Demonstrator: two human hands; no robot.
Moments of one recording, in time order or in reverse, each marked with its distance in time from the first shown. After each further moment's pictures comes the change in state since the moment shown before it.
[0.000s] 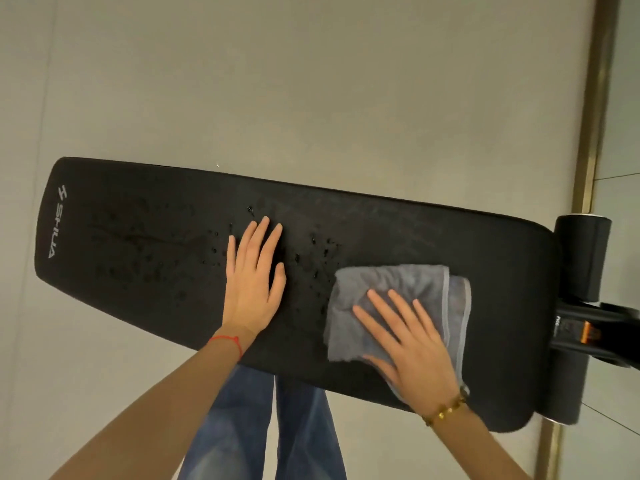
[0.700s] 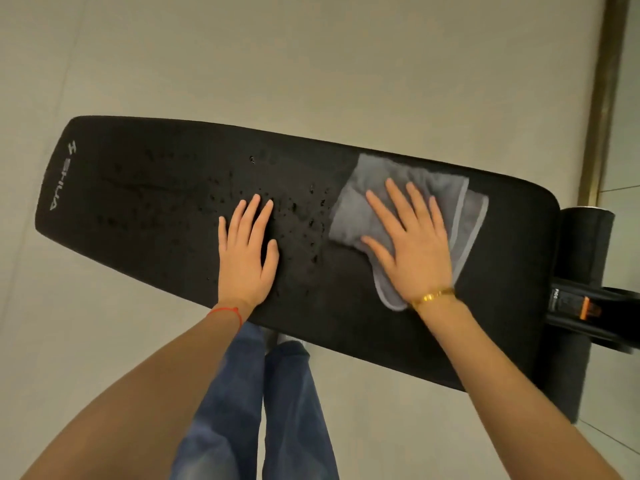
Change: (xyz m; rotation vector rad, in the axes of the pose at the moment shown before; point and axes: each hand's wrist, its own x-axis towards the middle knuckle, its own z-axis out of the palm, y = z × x) left_hand -0.049 0.000 0.031 -0.007 0.093 -0.120; right_hand 0.059 0.032 -0.009 -0.052 0.176 0.171
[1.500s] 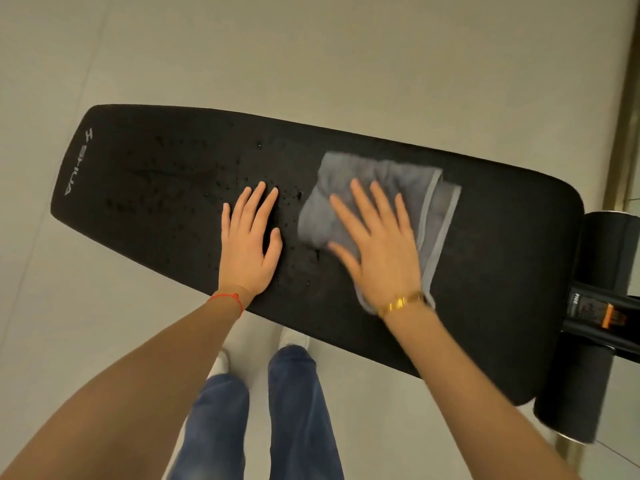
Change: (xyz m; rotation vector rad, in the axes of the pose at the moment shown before) left_hand -0.002 0.000 0.002 -0.003 0.057 0.017; right_hand -0.004 -0.043 0.016 0.023 0.012 -0.083
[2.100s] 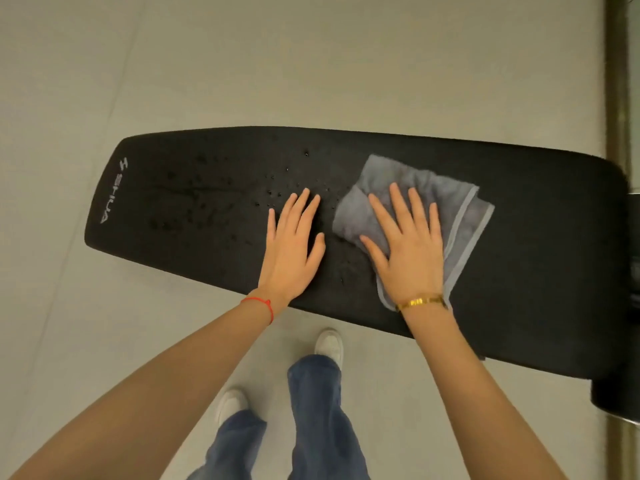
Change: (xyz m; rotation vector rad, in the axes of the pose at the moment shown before) left_hand -0.002 -0.035 -0.020 0.001 -0.100 0.147; right_hand -0.001 -0.065 0.017 -0.005 0.093 0.239
